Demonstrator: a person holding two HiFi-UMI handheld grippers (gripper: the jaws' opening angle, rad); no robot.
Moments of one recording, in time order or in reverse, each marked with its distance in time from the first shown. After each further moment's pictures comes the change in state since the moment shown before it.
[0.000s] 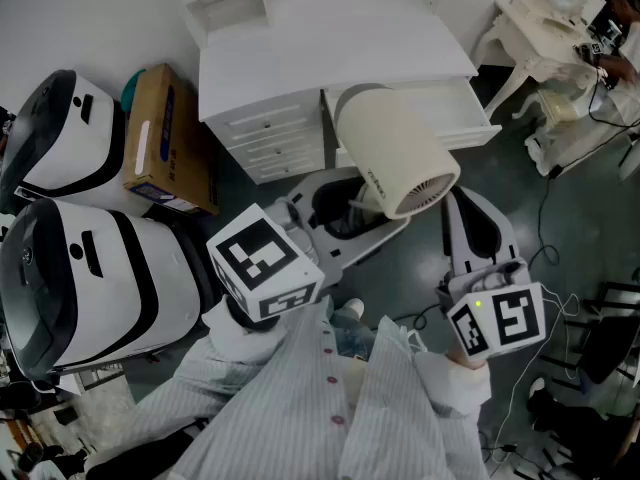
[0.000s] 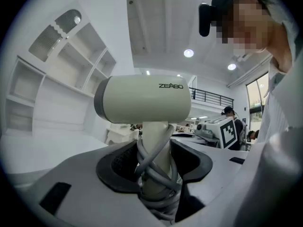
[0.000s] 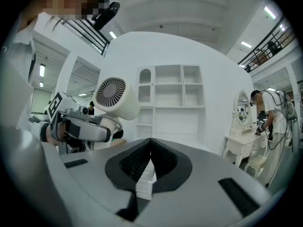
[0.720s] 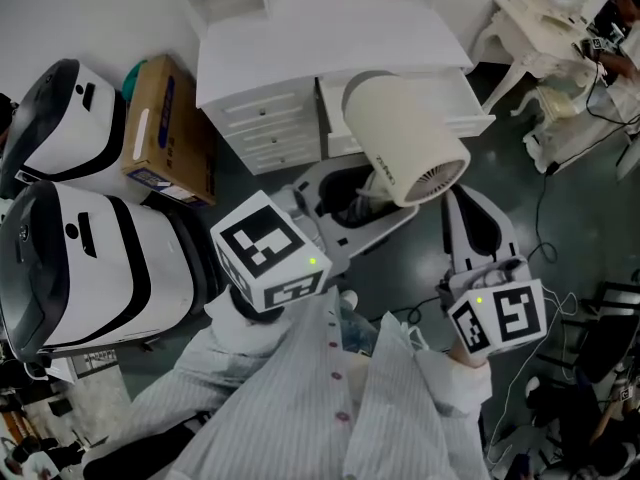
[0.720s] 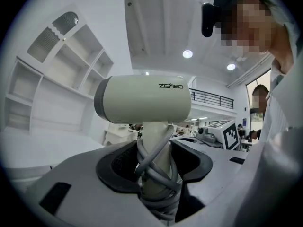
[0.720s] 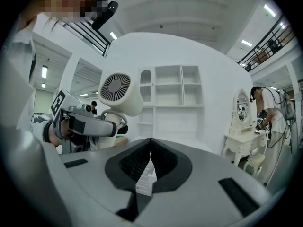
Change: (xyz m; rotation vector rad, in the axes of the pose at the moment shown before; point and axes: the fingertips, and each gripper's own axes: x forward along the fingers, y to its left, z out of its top) left arm 0.020 -0.043 -0.005 0.006 -0.025 0.000; right arm -0.045 -0.006 -0.013 -0.002 0.005 0.018
